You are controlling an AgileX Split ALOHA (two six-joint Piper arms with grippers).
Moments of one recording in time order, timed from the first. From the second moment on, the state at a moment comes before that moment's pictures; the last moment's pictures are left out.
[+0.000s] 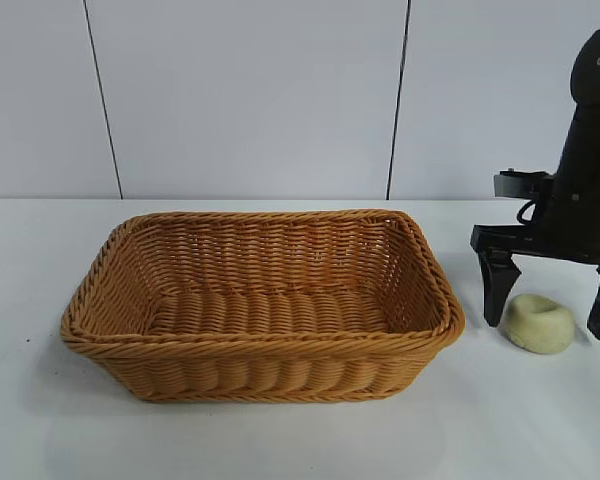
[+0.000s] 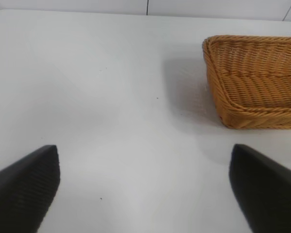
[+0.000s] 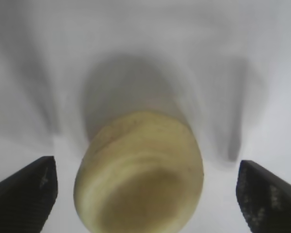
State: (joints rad) left arm -0.05 0.00 -0.50 -0.01 1.06 -0.01; right arm 0.03 2.13 -1.36 0.08 0.94 0.09
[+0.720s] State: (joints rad) left arm -0.05 0.00 -0.50 -0.01 1.06 -0.01; right arm 0.03 2.04 -1.37 0.08 0.99 0.07
